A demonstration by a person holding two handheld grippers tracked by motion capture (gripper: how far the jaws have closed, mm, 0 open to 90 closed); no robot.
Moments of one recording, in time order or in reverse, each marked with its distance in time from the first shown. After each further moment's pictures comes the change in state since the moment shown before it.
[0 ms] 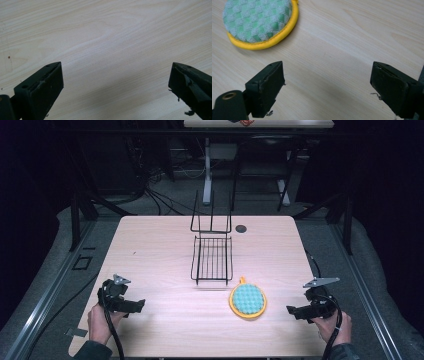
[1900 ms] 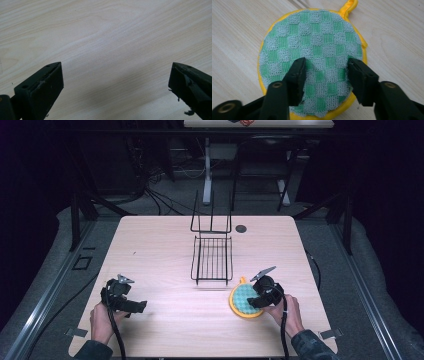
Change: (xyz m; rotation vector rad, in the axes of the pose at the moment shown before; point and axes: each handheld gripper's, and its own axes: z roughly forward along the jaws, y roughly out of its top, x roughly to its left) left arm -0.002 0.003 0.009 0.051 -0.017 0.020; right arm 0.082 0.069 0.083 0.113 0.054 -0.198
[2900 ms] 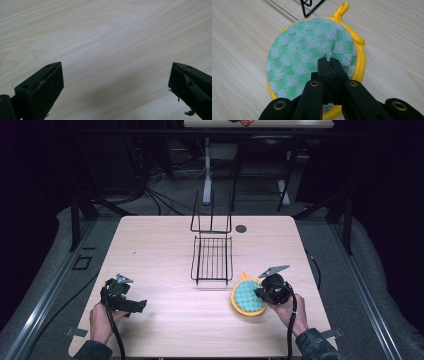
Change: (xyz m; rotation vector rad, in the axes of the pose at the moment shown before) left arm 0.002 0.000 -0.002 -0.028 -0.010 -0.002; right arm -0.006 -0.005 -0.031 -0.133 0.014 0.060
